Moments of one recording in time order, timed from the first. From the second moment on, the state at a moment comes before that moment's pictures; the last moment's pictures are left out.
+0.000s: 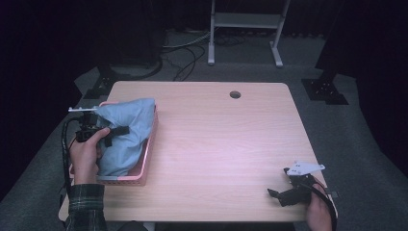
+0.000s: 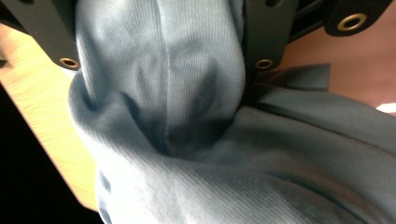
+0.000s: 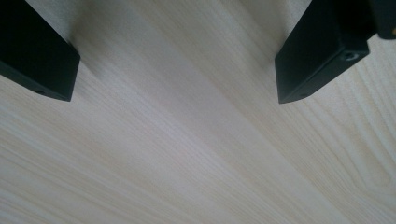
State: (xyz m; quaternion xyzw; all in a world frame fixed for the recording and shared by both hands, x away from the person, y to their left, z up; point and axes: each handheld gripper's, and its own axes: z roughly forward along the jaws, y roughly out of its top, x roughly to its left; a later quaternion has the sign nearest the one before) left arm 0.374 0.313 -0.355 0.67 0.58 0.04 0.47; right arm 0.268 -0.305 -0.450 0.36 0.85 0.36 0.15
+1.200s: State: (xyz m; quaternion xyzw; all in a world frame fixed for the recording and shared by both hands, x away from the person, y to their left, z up) left arm 0.356 0.313 -0.317 0.65 0.53 0.05 0.54; right arm 0.268 -0.305 -0.450 0.36 0.85 0.36 0.15
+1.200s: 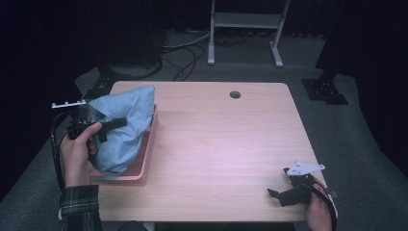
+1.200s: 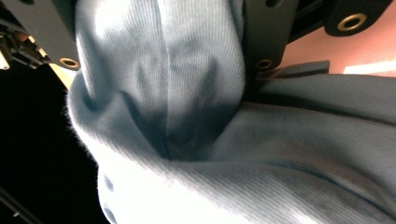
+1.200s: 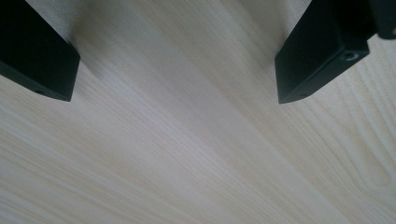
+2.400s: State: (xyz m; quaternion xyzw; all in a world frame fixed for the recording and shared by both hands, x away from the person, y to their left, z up) left arm 0.347 0.304 -0.296 0.64 0.47 0.02 0.60; right arm 0.268 -0.305 -0.450 0.36 0.85 0.36 0.15
